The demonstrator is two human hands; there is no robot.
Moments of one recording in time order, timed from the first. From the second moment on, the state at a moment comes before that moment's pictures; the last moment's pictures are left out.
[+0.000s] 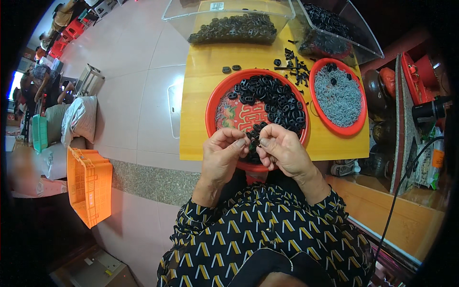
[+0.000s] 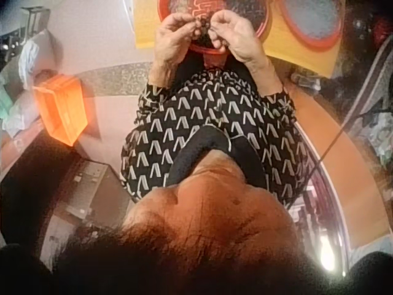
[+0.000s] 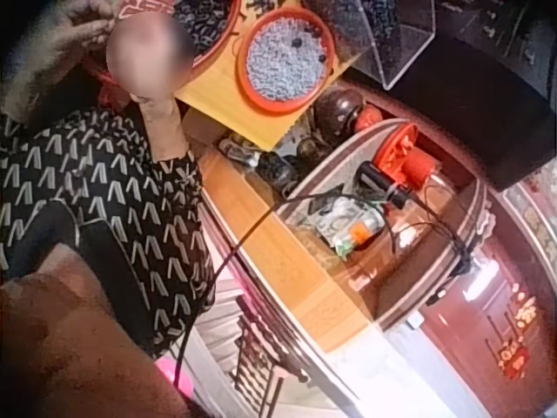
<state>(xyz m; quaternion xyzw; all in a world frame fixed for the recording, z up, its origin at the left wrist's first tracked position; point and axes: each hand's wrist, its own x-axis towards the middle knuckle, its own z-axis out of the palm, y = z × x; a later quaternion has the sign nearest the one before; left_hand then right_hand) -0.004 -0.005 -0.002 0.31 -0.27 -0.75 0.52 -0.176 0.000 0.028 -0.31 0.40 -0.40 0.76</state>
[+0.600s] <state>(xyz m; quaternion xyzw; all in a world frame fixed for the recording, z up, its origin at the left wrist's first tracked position) -0.010 -0.001 0.002 0.29 -0.19 -0.76 0.55 -0.173 0.003 0.015 -0.38 0.41 -0.45 0.69</state>
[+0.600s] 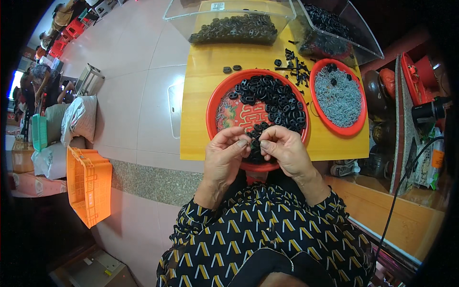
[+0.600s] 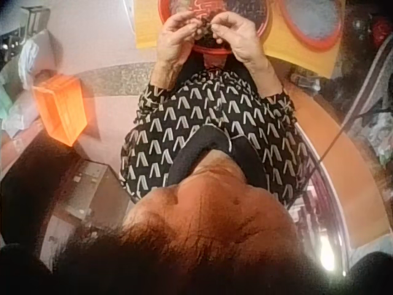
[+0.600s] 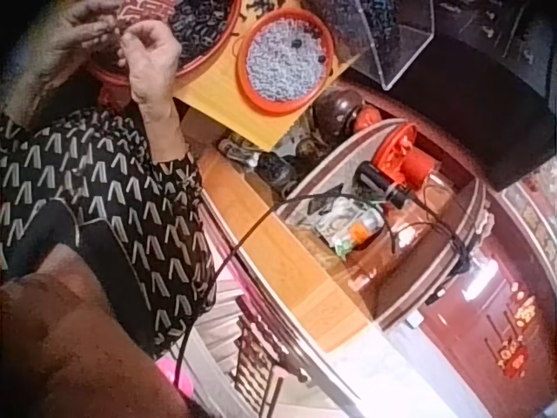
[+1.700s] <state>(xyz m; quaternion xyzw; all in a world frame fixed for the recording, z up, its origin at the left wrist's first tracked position) -0.020 0.010 -0.004 0.36 -0.28 -0.67 0.59 -0.148 0.015 0.028 -0.42 0.50 -0.47 0.59</state>
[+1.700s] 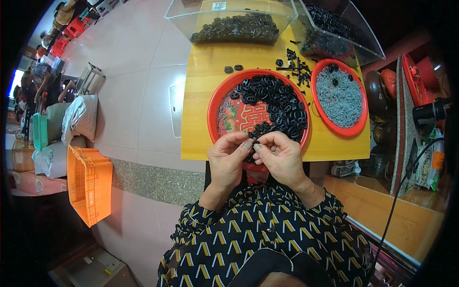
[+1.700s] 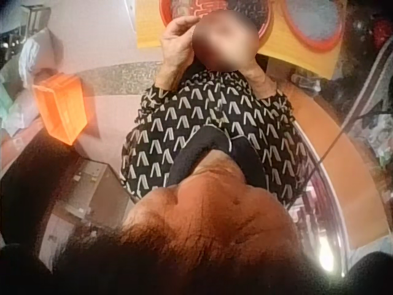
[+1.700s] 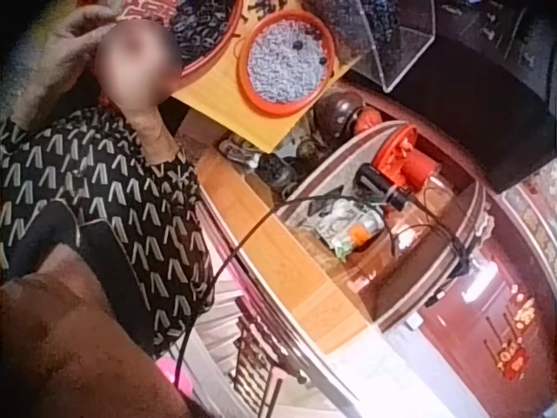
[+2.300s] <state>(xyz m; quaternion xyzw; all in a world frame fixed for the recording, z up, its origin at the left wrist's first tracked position) -0.025 -0.048 0.004 0.47 -0.64 -0.37 0.48 -0.175 0.003 0.020 -0.41 0.48 -0.53 0.57</state>
